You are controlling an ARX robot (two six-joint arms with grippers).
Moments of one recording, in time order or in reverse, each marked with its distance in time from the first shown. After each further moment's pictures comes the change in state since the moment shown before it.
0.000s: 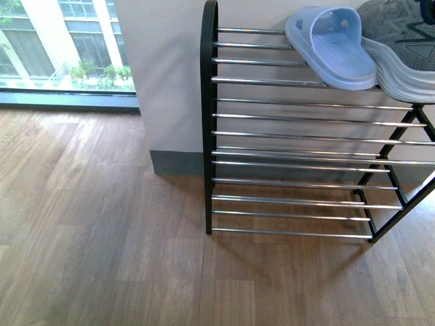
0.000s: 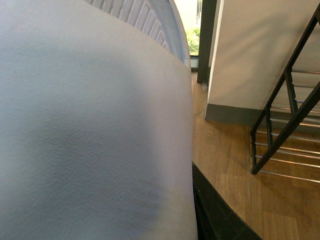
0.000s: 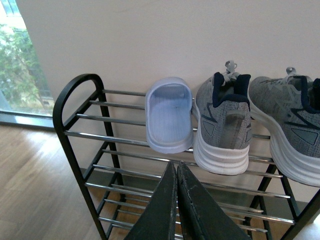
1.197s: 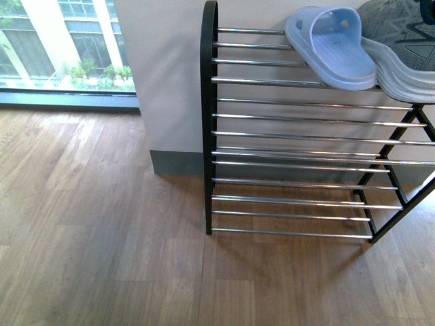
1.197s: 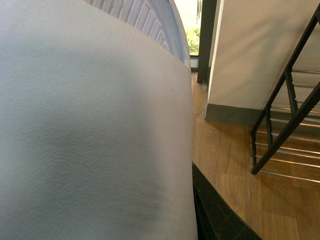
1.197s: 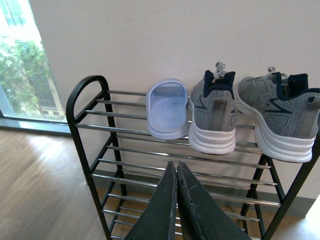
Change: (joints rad) left arm 0.000 0.000 0.000 0.000 0.000 0.000; right arm 0.000 -0.656 -0.116 -0.508 0.000 -0.001
